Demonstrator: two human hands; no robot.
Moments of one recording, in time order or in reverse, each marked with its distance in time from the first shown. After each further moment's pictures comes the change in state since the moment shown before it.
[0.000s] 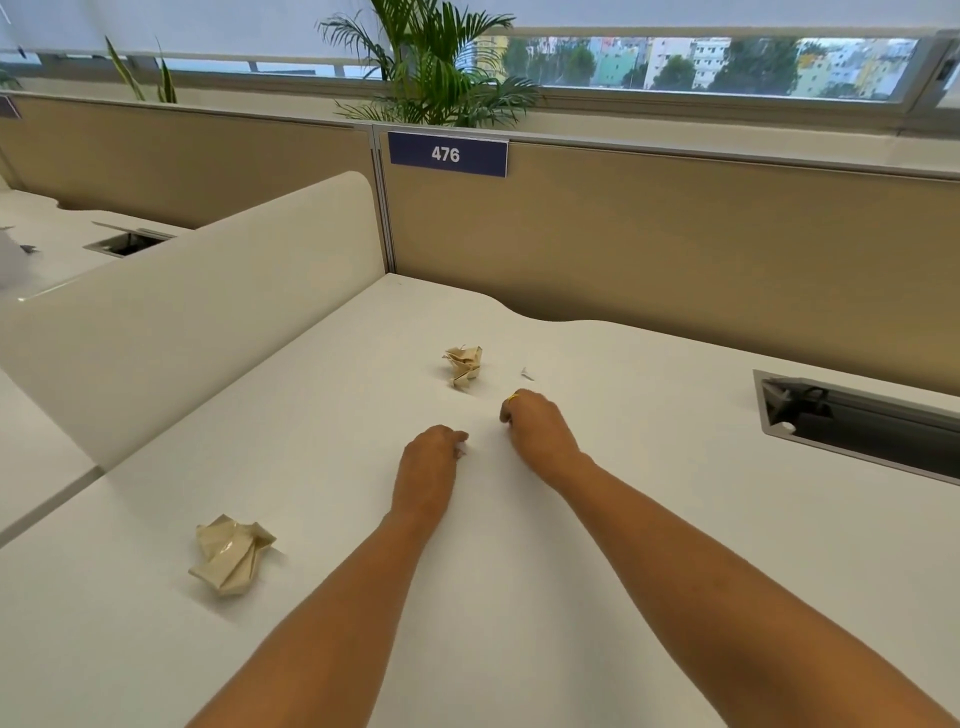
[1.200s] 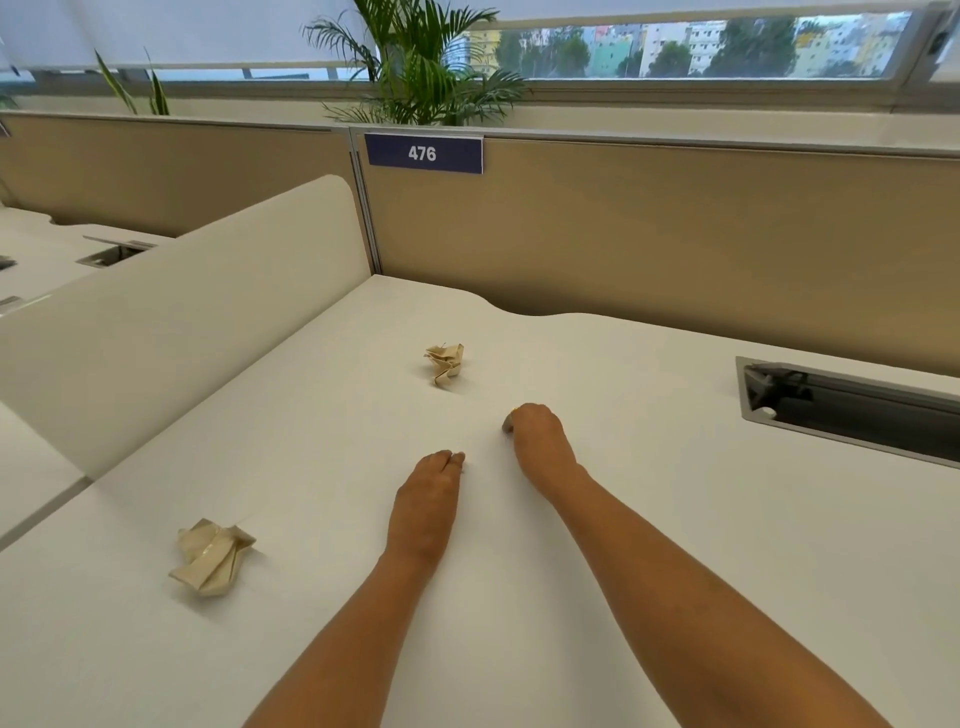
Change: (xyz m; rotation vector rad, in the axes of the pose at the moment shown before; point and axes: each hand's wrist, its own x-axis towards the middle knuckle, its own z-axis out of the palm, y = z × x) left_hand -0.036 0.012 0.023 -0.275 -0.042 -0.194; right_hand -0.019 0.013 -0.009 0.015 -0.138 0.214
